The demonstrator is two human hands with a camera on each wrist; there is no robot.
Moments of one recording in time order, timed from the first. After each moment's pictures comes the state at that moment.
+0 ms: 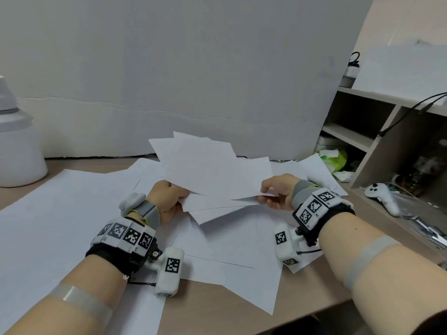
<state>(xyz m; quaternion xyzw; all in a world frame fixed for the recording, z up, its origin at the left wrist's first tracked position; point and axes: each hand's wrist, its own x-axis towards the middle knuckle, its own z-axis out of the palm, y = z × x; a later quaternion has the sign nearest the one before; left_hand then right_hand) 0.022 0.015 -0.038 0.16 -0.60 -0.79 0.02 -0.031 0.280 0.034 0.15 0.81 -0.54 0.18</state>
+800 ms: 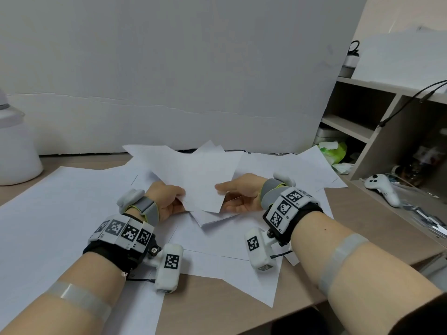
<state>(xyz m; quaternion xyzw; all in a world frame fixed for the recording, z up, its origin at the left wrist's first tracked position) 0.024 0.014 -0.039 0.23 -0.60 -0.77 -0.01 -0.013 0.218 0.013 0.05 0.77 -0.55 0.31</state>
